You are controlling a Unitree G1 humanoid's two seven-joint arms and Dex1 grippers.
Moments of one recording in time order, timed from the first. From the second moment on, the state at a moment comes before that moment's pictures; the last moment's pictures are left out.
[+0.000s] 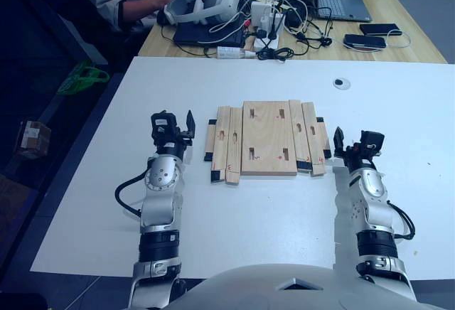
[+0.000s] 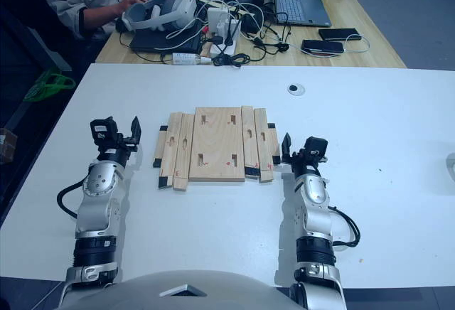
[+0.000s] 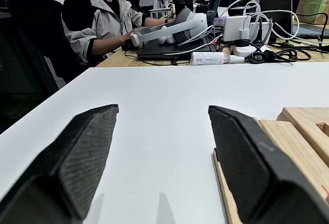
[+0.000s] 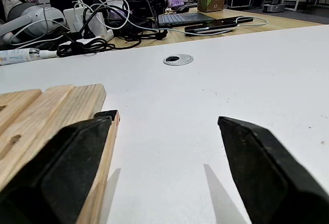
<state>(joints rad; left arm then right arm) -0.04 0.12 0.13 -0.07 -0.05 0.19 -0.05 -0.06 -0.08 -0.19 0.24 0.16 -0.02 0.09</state>
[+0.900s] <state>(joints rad) 0.05 0.25 0.01 -0.09 -0.09 0.47 -0.28 -0.04 -0.09 -0.16 0.23 0.15 -0.02 0.10</state>
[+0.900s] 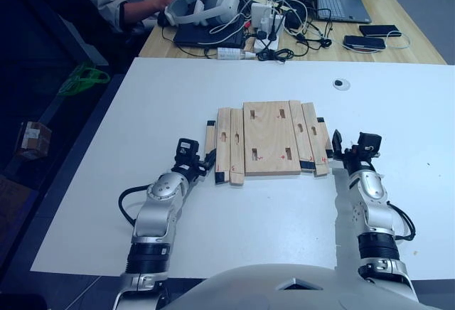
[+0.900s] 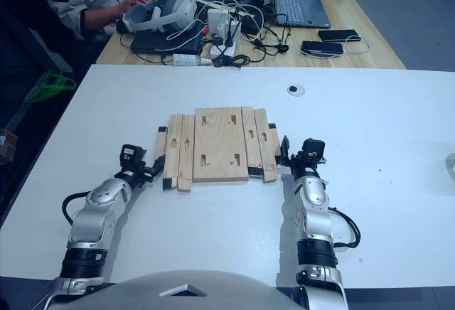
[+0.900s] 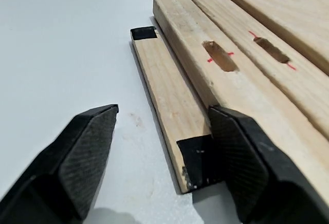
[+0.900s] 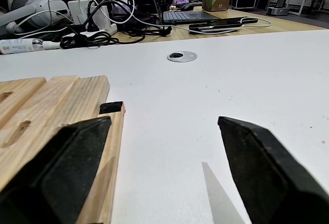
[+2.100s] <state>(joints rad) -0.06 0.33 -0.02 -0.29 -0.14 1.03 -0.28 -0.01 -0.09 -0.14 0.21 0.15 -0.01 0.10</state>
